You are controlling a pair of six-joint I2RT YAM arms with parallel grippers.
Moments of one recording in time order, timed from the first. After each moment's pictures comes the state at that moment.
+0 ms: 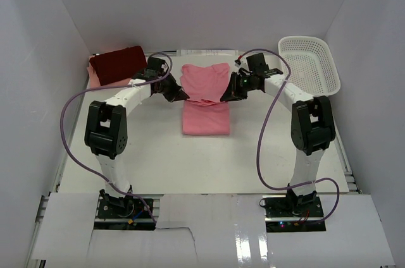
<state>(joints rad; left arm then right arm) -0.28 1.91 1.44 -0.44 0.40 -0.92 0.34 1.94 1.50 -0.48 -0.64 0.44</state>
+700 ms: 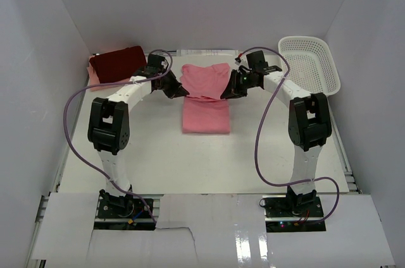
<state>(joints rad) -0.26 1.98 1.51 -0.43 0.41 -0.90 0.33 2.01 1.58 -0.50 -0.64 0.44</state>
